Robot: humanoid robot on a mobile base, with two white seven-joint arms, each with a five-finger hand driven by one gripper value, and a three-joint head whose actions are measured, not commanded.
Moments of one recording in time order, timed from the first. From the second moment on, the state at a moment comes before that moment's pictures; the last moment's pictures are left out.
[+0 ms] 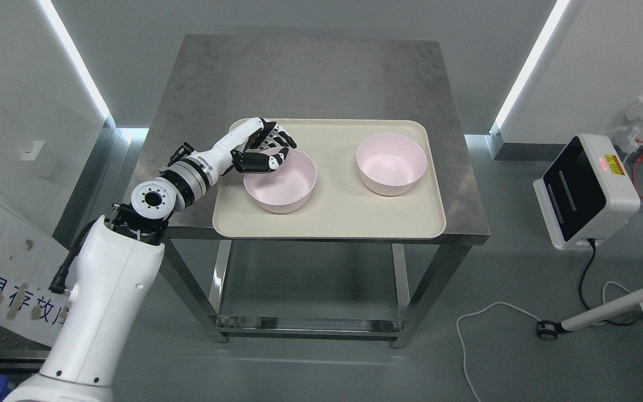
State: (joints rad) left arm -0.71 0.16 -0.23 -1.26 -0.20 0.13 -0.50; right arm 0.00 0.00 0.00 0.00 0.00 0.03 0.01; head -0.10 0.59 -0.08
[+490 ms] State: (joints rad) left arm -0.75 0.11 -0.20 -1.26 -0.20 0.14 -0.50; right arm 0.00 0.00 0.00 0.00 0.00 0.03 0.01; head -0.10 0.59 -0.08
